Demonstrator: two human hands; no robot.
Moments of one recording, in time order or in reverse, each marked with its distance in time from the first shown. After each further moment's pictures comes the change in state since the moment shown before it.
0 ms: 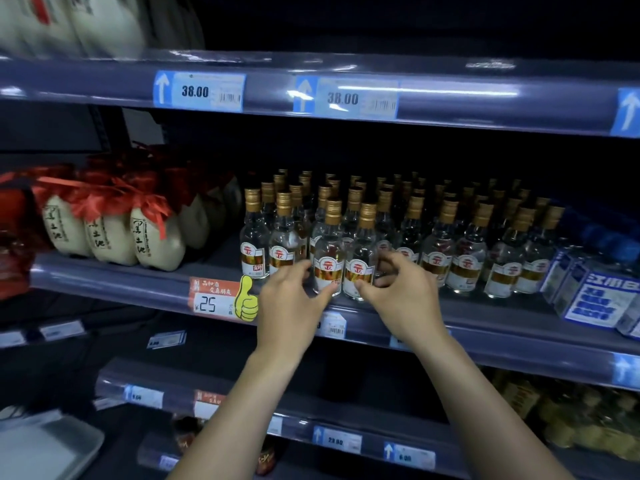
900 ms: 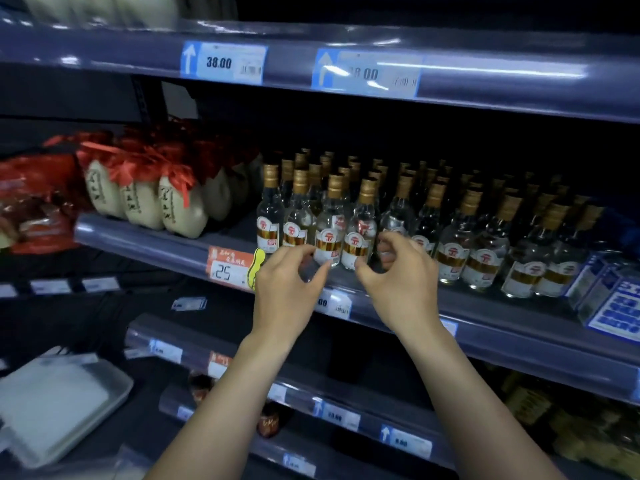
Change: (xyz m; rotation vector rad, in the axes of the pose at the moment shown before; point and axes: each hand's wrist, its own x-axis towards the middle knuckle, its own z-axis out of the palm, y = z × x) left_hand -0.017 -0.009 -0.009 -0.003 0.175 0.092; right_hand -0.007 -0.011 0.008 -0.022 0.016 -0.152
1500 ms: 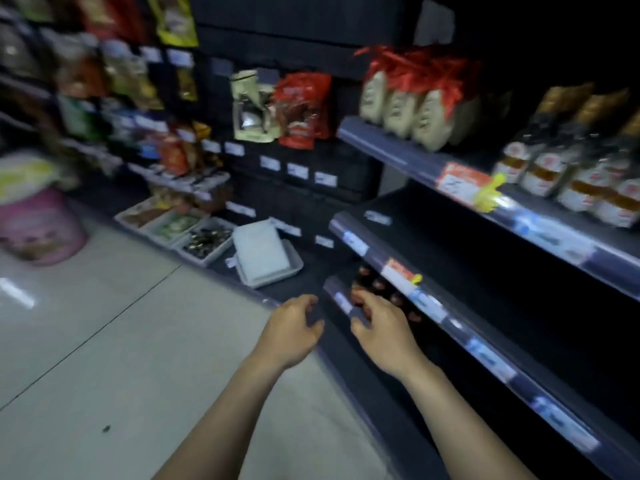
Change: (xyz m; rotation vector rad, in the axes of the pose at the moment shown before) left_hand -0.265 -0.093 -0.252 0.343 -0.340 -0.819; right_hand -0.272 -0.071 0.147 0.125 -0.926 -0.341
